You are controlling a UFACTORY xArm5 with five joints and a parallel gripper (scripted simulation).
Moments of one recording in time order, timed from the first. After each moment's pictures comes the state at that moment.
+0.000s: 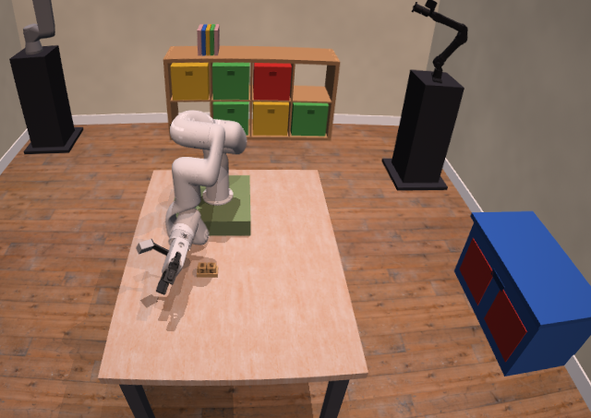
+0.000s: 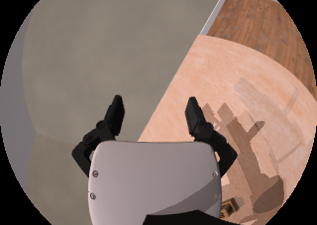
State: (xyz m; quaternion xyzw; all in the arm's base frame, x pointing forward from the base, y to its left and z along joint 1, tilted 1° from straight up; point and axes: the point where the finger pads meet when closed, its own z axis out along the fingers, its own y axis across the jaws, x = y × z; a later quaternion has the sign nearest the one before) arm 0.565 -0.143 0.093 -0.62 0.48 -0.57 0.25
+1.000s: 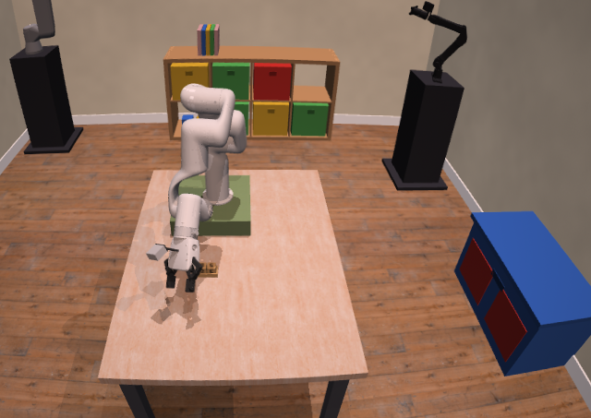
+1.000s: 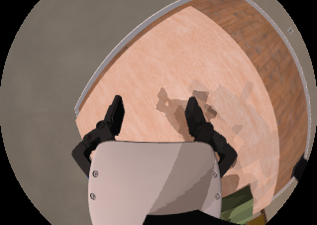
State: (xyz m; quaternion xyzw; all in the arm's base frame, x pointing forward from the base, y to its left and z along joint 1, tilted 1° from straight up) arm 0.551 -0.101 0.068 -0.85 0.35 -0.38 0.08
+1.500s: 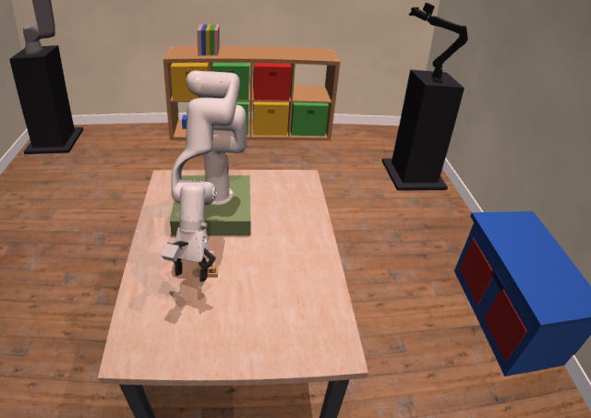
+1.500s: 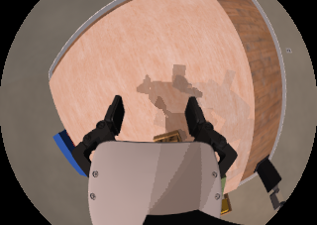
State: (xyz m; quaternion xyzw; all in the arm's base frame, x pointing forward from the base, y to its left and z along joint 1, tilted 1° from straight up) arm 0.495 -0.072 0.062 -0.94 0.23 -0.24 0.02
